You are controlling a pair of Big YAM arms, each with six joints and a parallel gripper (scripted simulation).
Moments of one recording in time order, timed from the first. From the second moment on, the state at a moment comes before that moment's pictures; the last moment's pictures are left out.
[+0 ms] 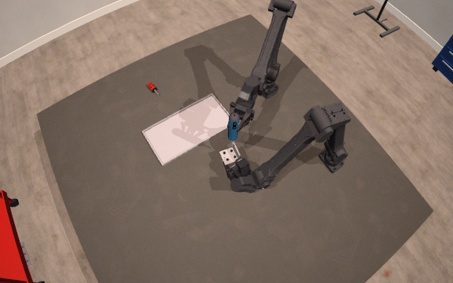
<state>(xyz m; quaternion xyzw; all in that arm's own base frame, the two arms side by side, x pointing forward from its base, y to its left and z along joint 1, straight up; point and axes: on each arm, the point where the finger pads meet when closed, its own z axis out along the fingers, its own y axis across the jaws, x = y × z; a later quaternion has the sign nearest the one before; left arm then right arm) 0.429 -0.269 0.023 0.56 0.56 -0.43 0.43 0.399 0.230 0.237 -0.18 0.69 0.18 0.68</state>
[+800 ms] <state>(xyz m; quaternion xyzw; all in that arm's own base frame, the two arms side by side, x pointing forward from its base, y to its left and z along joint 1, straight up) 0.429 -0.269 0.023 0.56 0.56 -0.43 0.43 0.399 0.230 0.224 -0.18 0.69 0.18 0.68</state>
